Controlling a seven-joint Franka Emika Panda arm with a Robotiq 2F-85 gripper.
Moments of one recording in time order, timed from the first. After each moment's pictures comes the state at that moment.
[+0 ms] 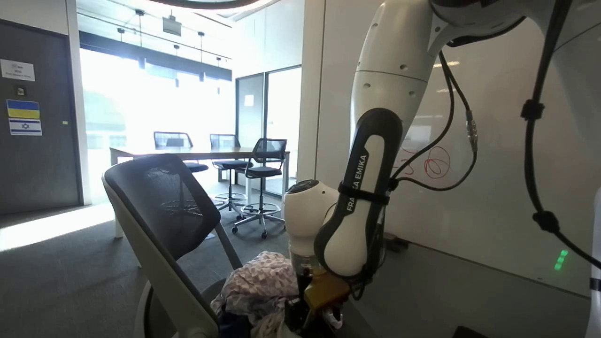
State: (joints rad) arm 0.16 0.38 -0.12 -2.53 -0.53 2.83 0.81
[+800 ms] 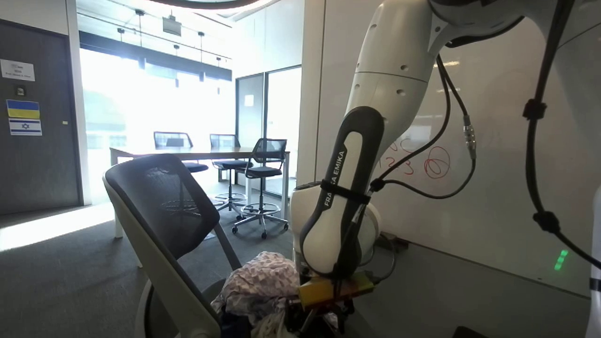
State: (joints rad) arm 0.17 0.38 -0.11 -2.56 -0.19 2.83 0.70
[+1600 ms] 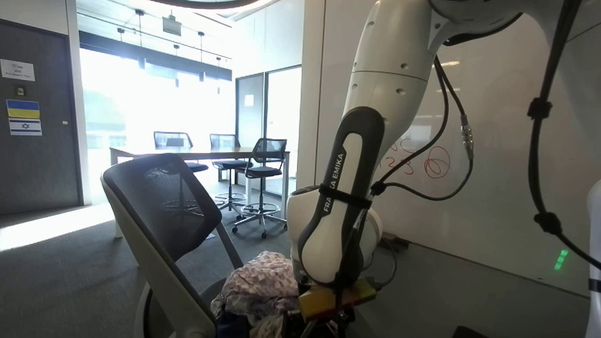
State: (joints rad) arm 0.23 0.38 -0.12 -2.58 -0.17 2.83 0.69
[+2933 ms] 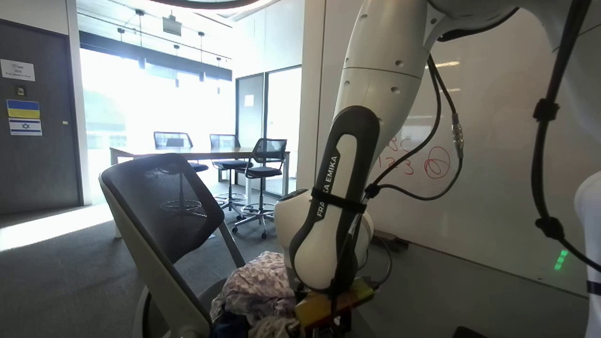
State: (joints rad) arm 0.36 0.39 -0.20 -2.56 -0.20 2.72 0.72
